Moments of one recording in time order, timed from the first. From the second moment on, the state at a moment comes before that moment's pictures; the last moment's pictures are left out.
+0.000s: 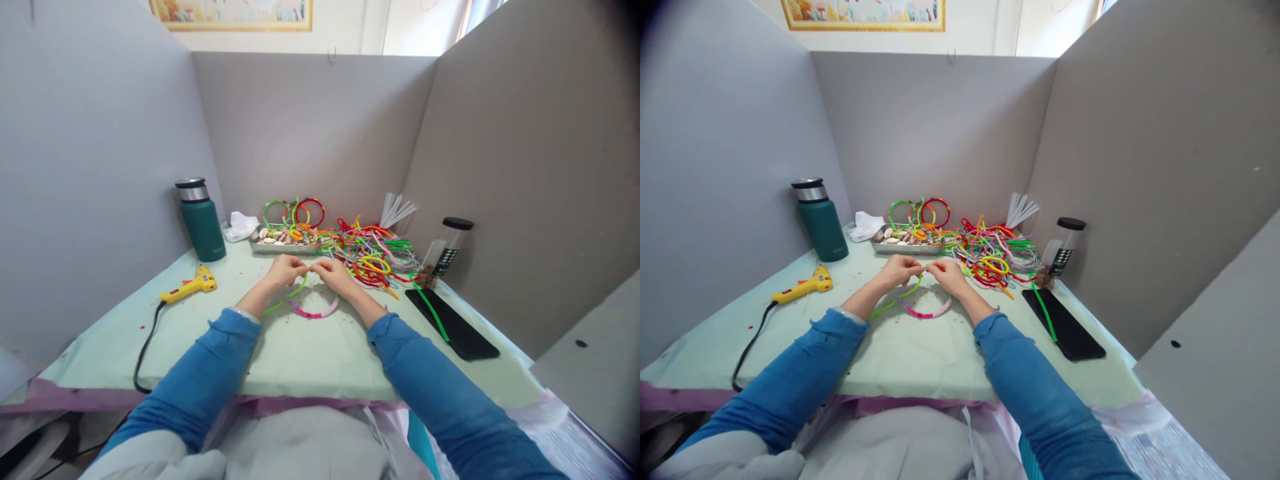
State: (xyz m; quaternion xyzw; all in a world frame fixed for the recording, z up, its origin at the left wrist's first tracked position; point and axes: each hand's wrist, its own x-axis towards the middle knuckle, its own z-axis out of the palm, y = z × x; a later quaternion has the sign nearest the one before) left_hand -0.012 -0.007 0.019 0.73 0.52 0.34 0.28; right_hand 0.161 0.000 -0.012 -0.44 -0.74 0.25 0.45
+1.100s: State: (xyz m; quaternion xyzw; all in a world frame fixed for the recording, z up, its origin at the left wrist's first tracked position) left_hand -0.015 -0.013 0.023 0.69 0.50 0.30 0.42; right_hand 0.160 -0.004 -0.009 -0.43 -0.73 0.27 0.45
